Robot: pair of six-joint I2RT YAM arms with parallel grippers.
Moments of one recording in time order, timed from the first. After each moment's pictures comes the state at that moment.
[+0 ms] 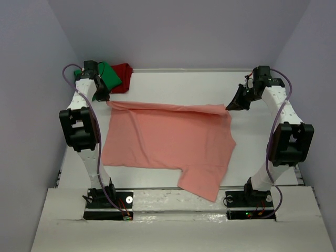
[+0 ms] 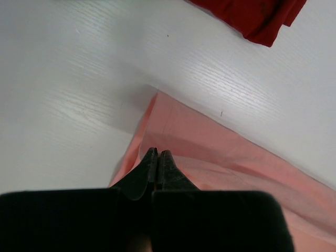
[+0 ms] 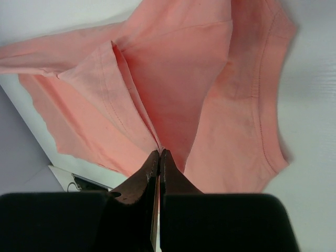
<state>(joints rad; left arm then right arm) 0.13 2.02 1.78 -0.79 0.01 -0.41 -0.06 1.73 1.55 -0.96 -0.48 0.40</state>
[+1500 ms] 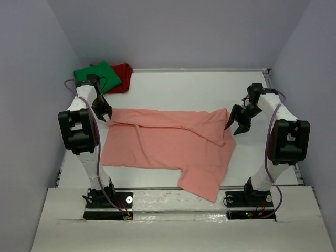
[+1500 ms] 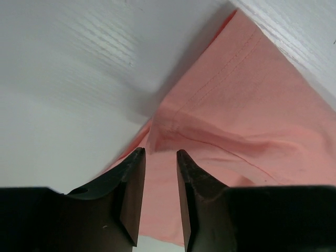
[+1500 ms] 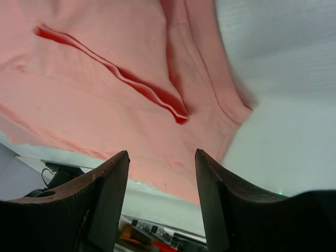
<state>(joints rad) 0.14 1.97 1.59 -0.98 -0.03 -0.43 -0.07 1.74 1.33 -1.10 -0.37 0.36</state>
